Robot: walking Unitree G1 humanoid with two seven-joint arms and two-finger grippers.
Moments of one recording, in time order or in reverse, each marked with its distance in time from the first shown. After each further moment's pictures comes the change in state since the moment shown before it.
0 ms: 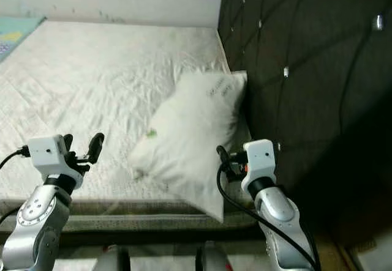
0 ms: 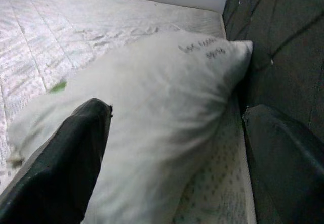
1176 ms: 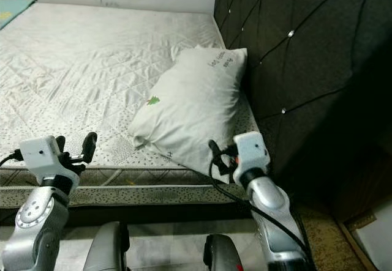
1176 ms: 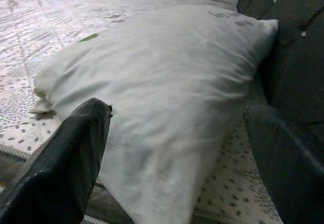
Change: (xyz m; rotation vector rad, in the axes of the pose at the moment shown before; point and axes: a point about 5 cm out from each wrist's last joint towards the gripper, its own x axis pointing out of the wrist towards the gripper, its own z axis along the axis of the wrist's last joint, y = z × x) left arm -0.001 0.003 -0.002 -0.032 -0.021 0.068; right arm 0.023 0.007 0.006 -0.022 -0.010 0.059
